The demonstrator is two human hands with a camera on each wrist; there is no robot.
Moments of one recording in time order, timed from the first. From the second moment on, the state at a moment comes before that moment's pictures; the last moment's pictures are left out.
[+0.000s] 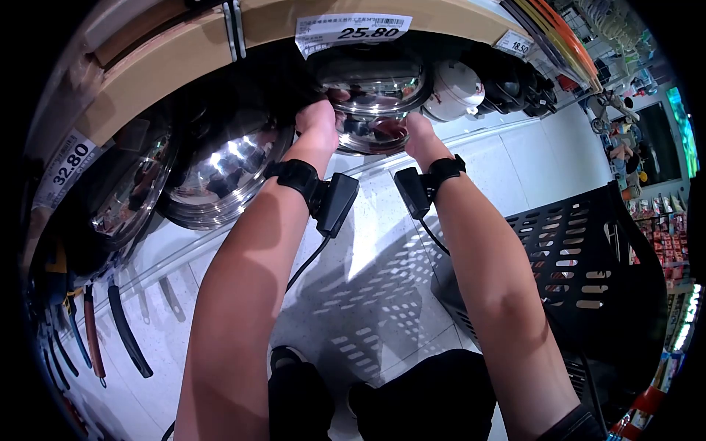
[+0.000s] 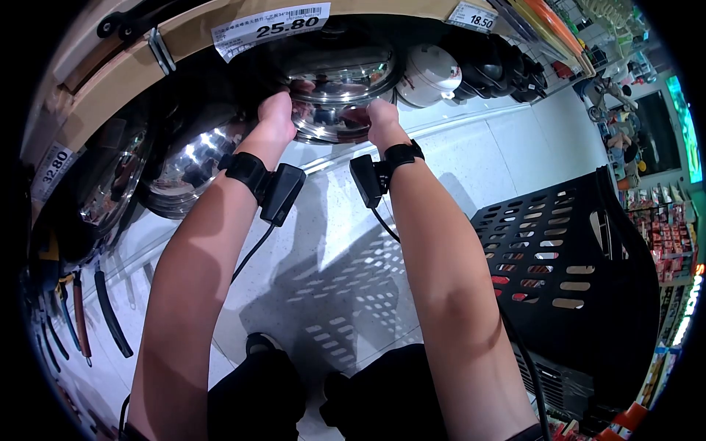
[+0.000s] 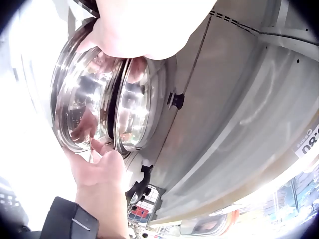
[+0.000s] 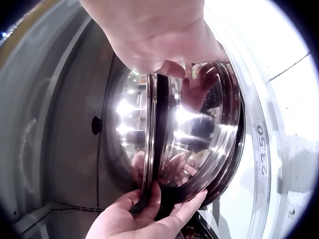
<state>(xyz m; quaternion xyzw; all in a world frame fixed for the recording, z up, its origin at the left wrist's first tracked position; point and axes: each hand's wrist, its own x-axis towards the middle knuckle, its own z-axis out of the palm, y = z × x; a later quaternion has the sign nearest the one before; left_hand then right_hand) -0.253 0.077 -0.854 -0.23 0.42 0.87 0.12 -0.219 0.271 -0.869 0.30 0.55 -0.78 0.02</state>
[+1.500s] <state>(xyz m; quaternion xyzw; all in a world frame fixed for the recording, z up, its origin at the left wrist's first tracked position) -0.158 -0.119 -0.837 -0.14 0.65 0.74 -0.02 -0.213 -0.066 -0.798 -0.13 0.87 -0.45 -0.16</state>
